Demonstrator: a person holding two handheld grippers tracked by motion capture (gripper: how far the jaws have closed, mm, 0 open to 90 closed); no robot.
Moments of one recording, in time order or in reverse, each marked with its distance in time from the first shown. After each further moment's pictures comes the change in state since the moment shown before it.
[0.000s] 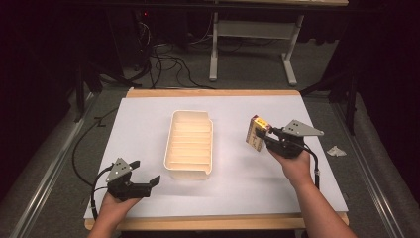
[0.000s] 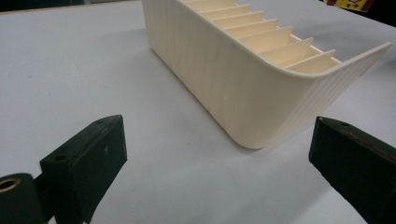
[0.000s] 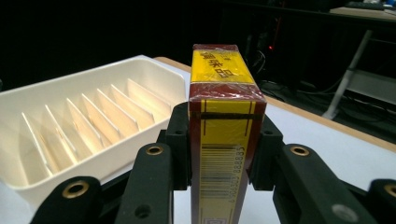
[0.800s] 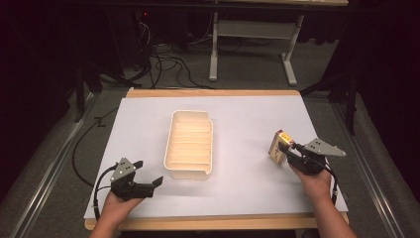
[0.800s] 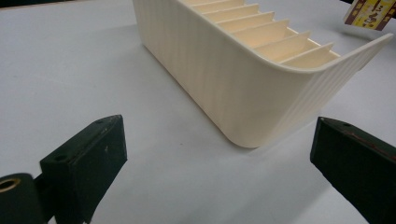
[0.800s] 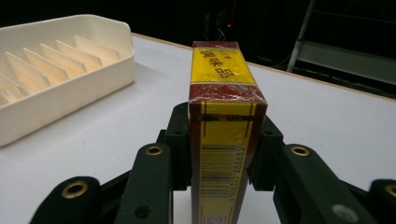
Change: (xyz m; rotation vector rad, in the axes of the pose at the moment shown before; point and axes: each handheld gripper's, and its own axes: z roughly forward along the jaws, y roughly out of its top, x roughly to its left) left arm -0.003 -0.005 0.006 0.025 -0.007 0.017; right arm -0.019 -0.057 -0.055 0.057 -0.171 0.049
